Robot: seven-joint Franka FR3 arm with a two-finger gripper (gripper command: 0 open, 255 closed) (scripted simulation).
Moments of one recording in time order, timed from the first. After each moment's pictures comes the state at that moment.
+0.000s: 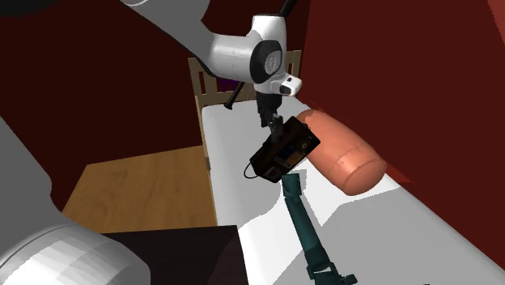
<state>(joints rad) -0.41 0.02 -0.23 -2.19 -0.02 2.29 0.69</state>
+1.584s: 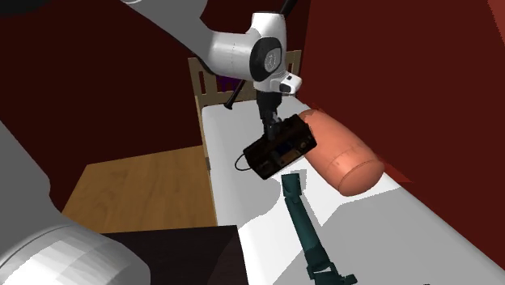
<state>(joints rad) -0.41 0.01 -0.23 -2.19 -0.03 2.27 0.70</state>
